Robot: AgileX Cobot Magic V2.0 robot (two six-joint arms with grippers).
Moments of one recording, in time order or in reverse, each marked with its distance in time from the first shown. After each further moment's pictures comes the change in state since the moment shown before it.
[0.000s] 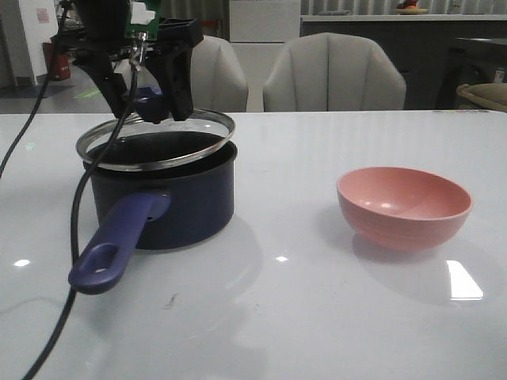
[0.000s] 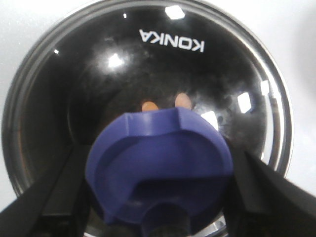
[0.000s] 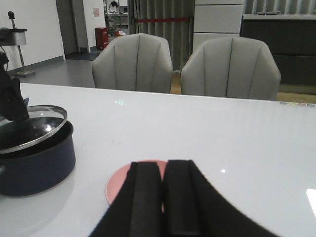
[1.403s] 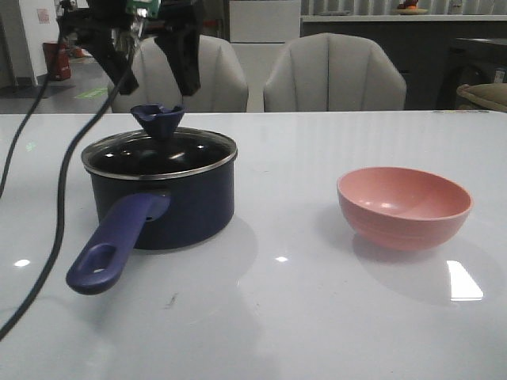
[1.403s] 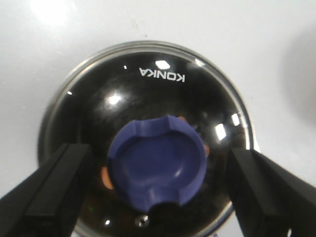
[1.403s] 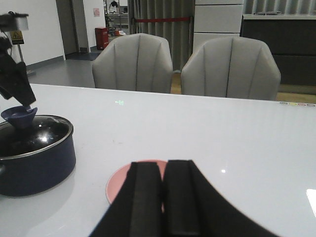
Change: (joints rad) left arm 0.011 -0.020 -0.100 -0.002 0.024 0.015; right arm 0.000 0.000 0.000 0.000 0.000 0.000
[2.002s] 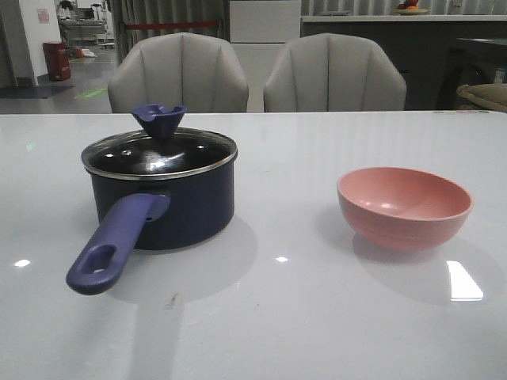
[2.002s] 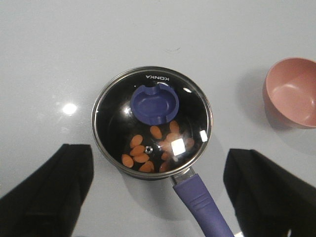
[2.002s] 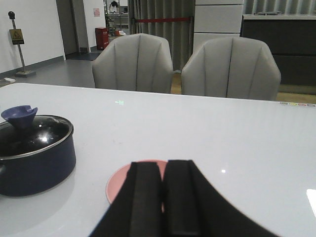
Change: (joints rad) left arm 0.002 -0.660 0.555 0.009 -0.283 0.037; right arm 0.000 0.000 0.000 0.000 0.000 0.000
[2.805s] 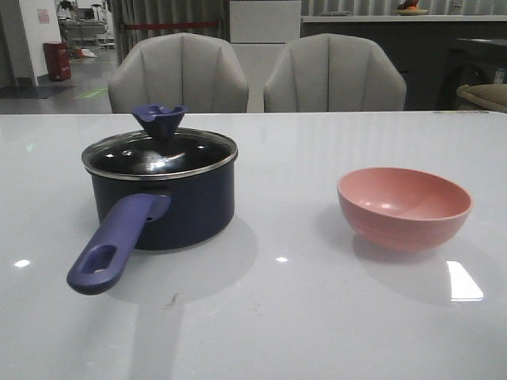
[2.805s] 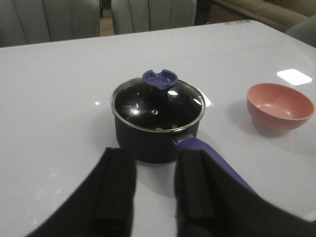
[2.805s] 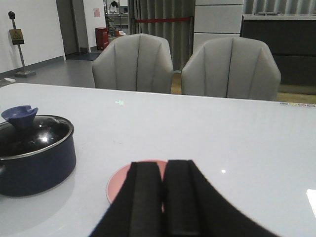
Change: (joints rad) left arm 0.001 -1.019 0.901 -0.009 -0.371 0.000; right arm 0.000 0.000 0.000 0.000 0.000 0.000
